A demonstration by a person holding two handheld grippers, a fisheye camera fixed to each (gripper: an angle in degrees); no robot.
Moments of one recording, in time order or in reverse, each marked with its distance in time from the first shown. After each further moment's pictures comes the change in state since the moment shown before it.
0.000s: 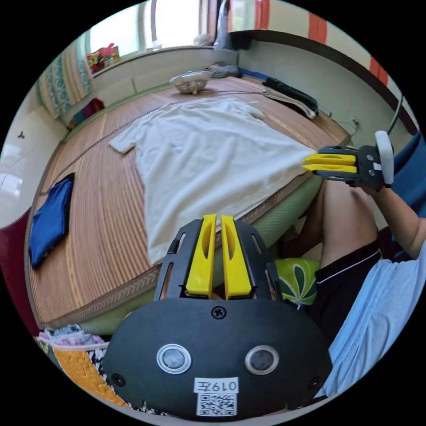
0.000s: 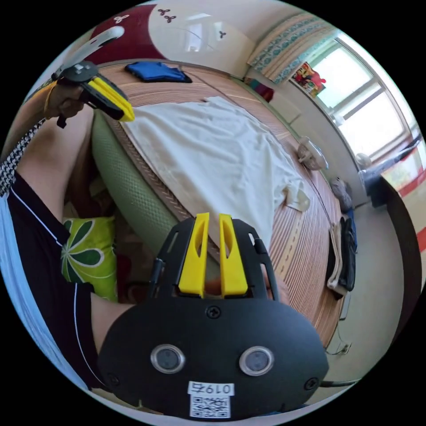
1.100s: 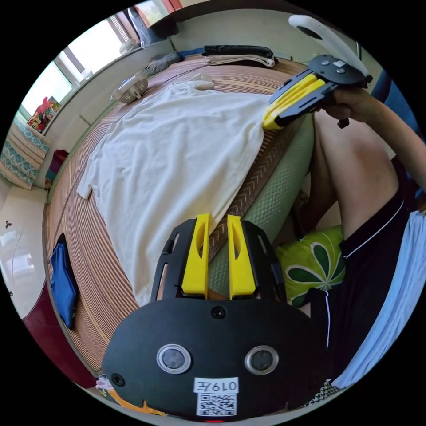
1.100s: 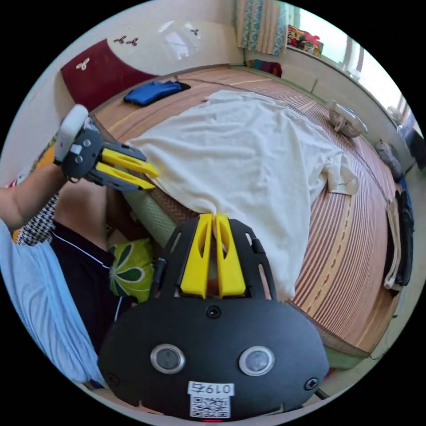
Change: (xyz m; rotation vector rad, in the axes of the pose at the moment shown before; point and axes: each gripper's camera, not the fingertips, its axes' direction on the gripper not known) left arm 0.139 -0.004 0.102 -0.140 -0.128 0.322; right arm 0.050 -0.016 0.031 -0.003 -0.444 0.223
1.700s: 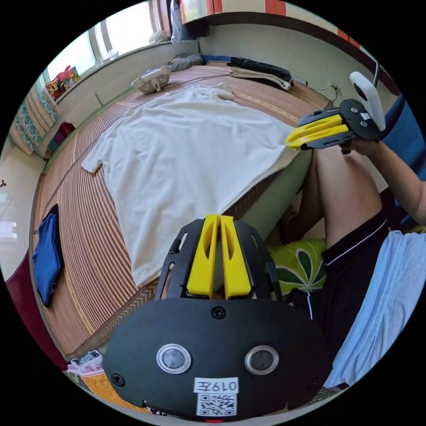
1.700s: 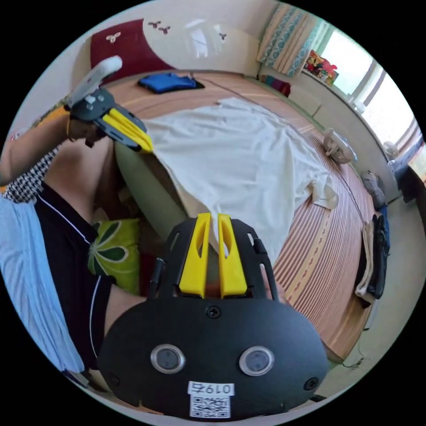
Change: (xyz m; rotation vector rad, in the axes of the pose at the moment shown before) left arm -0.005 0.034 -0.004 0.046 0.083 -0.151; right arm -0.077 0.043 0.003 -0.050 0.233 -0.206
